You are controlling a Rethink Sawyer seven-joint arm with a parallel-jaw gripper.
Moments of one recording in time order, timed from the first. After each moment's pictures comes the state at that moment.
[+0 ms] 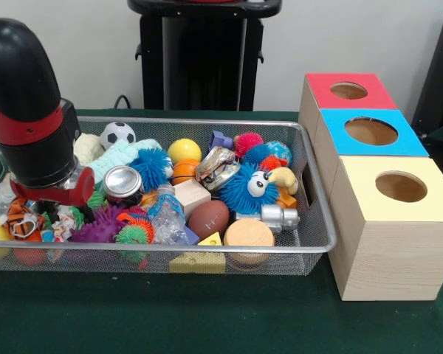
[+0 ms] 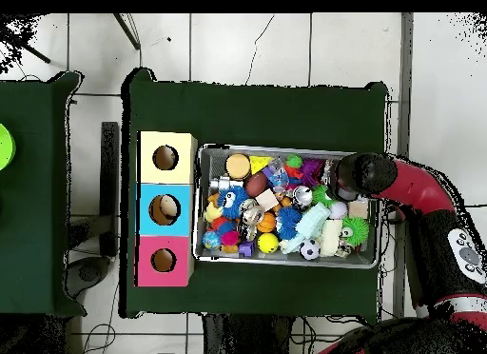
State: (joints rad) arm -0.80 -0.30 0.41 1.22 -0.47 0.88 1.73
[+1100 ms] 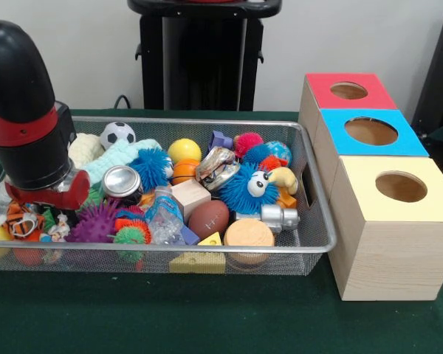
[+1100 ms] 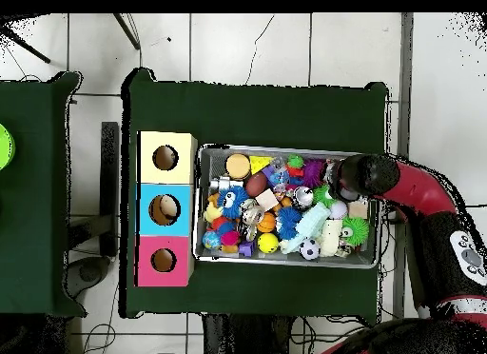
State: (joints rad) arm -0.82 -0.29 0.41 1.22 -0.46 0.85 1.73
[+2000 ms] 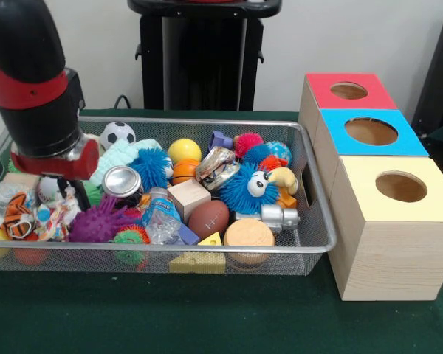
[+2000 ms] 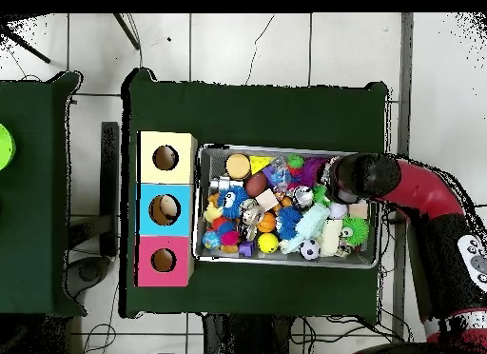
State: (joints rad) arm -0.79 -0.42 0.40 1.33 -0.43 0.85 1.73
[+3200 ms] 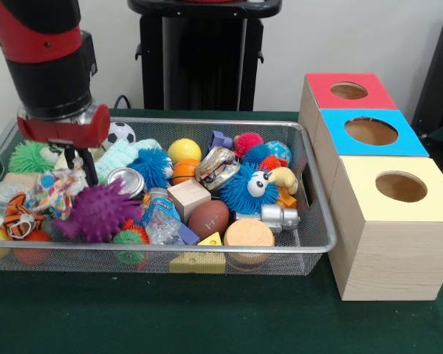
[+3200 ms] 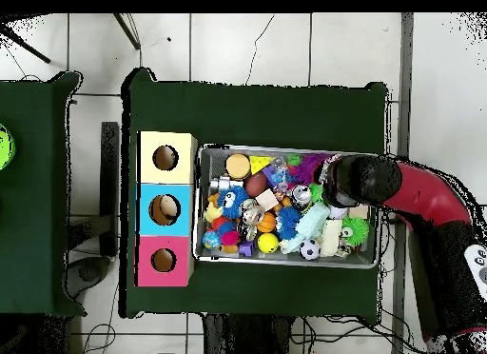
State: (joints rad) arm -0.76 -0.54 0.37 1.43 -0.36 0.80 1.73
